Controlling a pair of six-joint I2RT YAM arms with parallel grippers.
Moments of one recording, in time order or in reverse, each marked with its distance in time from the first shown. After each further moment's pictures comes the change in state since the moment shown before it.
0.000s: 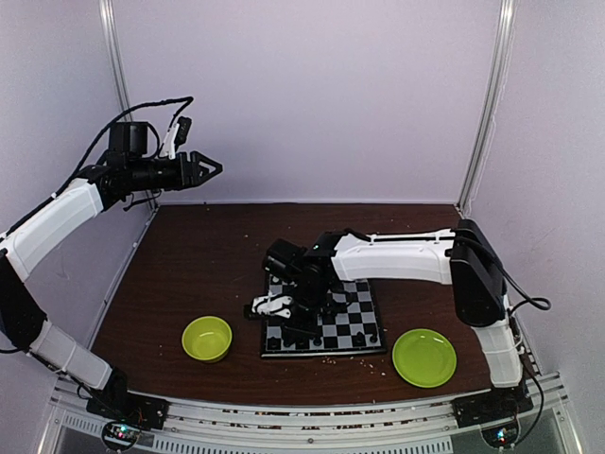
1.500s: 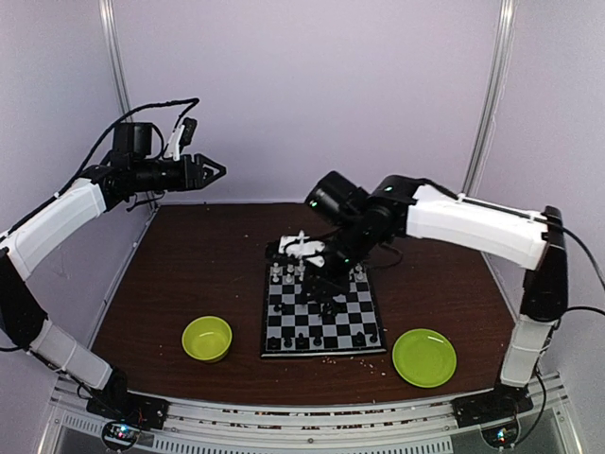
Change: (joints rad) left arm -0.022 0.008 0.000 -0.002 -0.004 0.035; right arm -0.077 -0.340 -0.051 -0.053 -0.017 -0.008
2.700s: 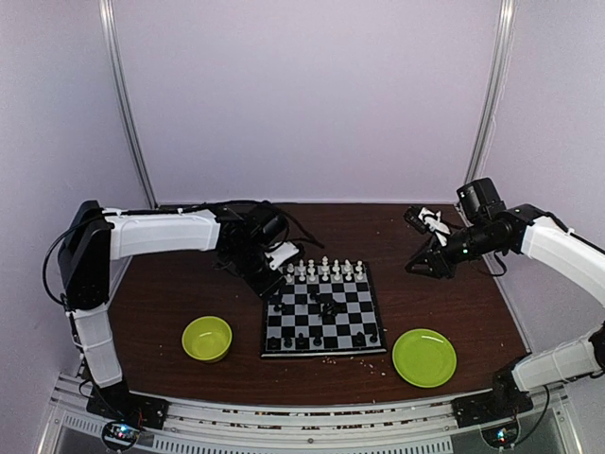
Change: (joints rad) left arm -0.517 0.469 0.089 -0.449 -0.474 0.331; right arm -0.649 -0.637 -0.735 0.274 -0.248 -0.021
